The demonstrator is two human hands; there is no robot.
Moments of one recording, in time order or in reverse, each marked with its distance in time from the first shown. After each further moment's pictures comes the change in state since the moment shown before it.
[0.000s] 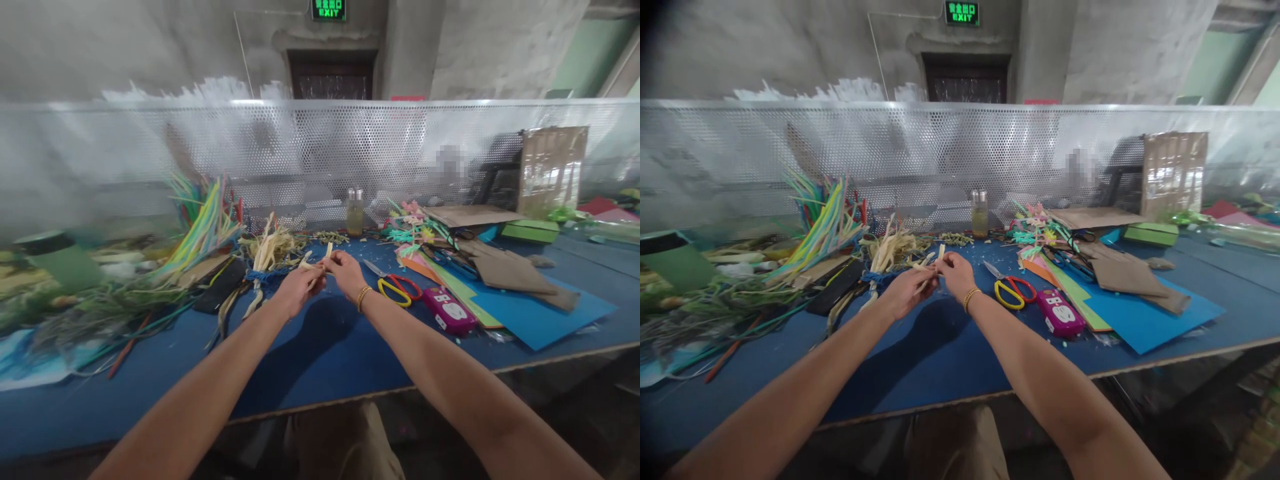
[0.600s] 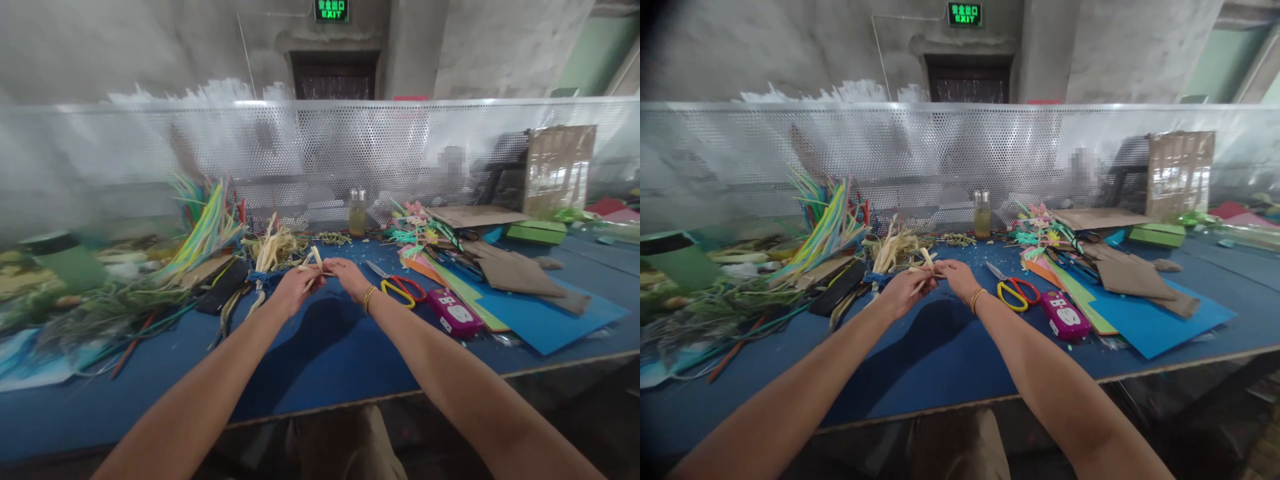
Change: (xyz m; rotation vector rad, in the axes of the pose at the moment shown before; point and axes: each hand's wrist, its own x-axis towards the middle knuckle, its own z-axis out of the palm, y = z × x) left_hand 0.003 0.001 -0.012 -0.011 0.013 0.031; right_hand 0.007 0.010 -0.009 0.004 -0.210 0.089
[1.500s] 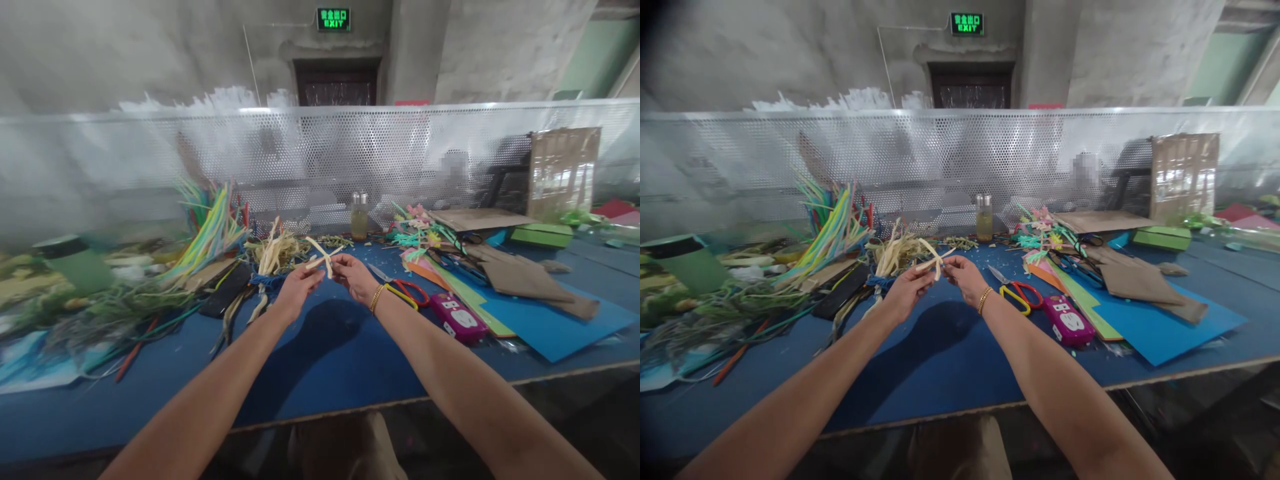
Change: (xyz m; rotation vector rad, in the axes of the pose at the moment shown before) left_hand 0.005 -0.007 -0.004 0.074 0.032 0.217; right_hand -0.004 -0.013 -0.002 0.379 0.018 0.118
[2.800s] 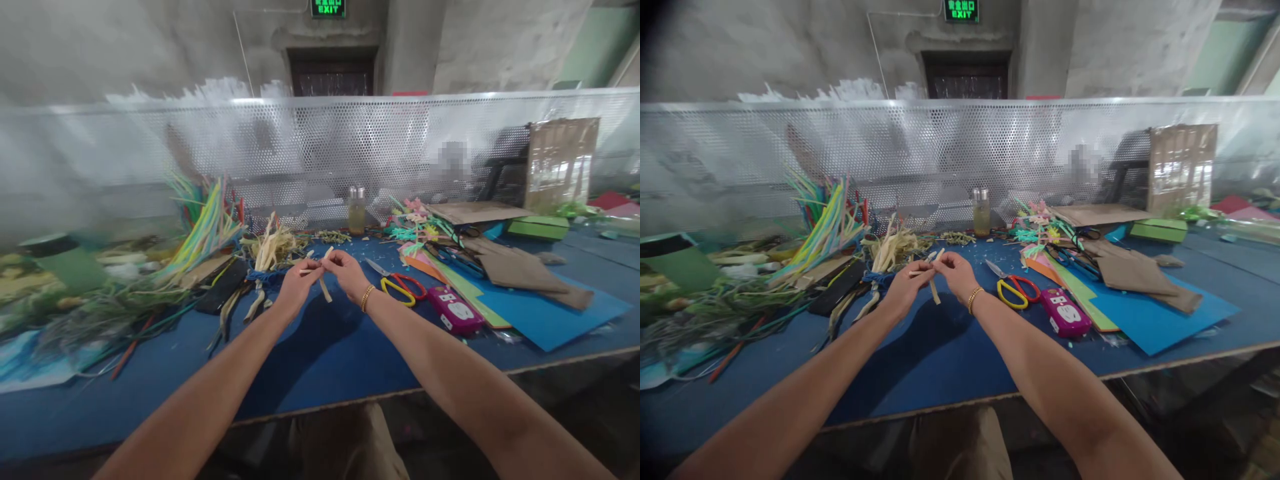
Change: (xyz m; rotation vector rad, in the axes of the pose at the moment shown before) left_hand -0.002 -0.004 0.006 0.224 0.059 0.090; right_hand 0.000 0.011 0.008 -0.265 0.058 -0.240
